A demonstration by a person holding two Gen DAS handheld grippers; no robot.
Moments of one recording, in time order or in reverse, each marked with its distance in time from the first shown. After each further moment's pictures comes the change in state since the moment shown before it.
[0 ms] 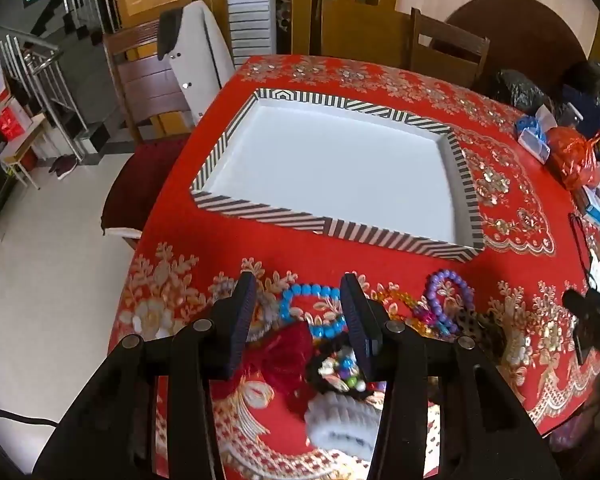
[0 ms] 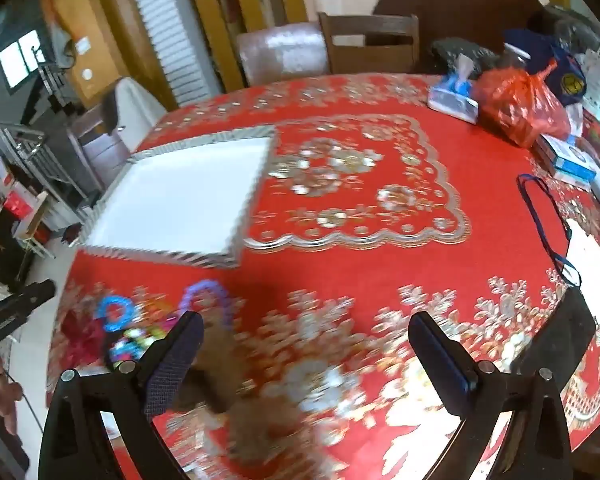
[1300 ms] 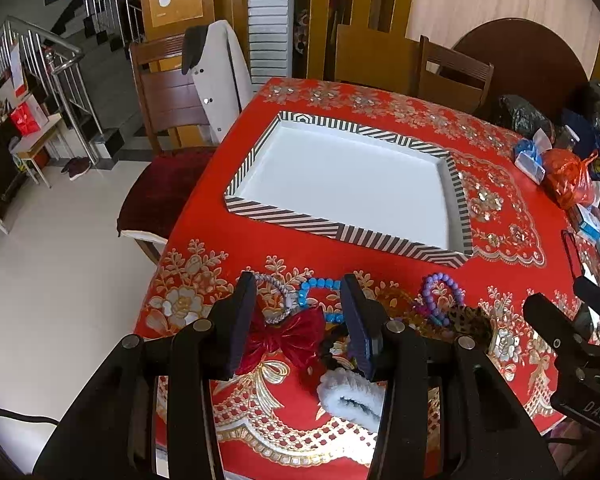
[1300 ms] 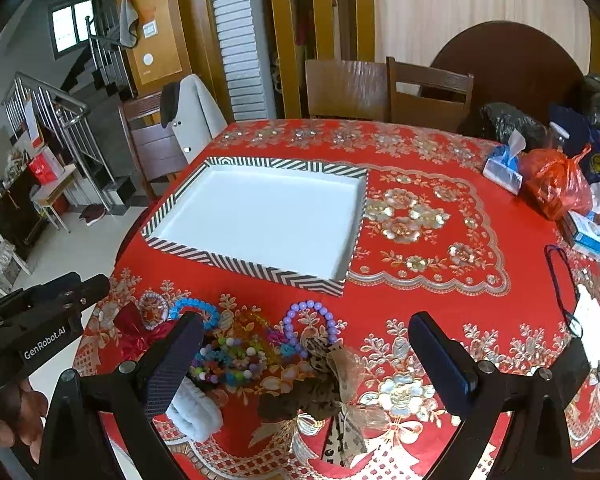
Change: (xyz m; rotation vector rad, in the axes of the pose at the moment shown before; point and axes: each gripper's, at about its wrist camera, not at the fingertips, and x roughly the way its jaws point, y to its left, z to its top) left arm -0.043 0.012 -0.016 -0.035 -0.076 0.020; right arm -0.028 0.111 -0.001 -0.172 -0.107 -0.005
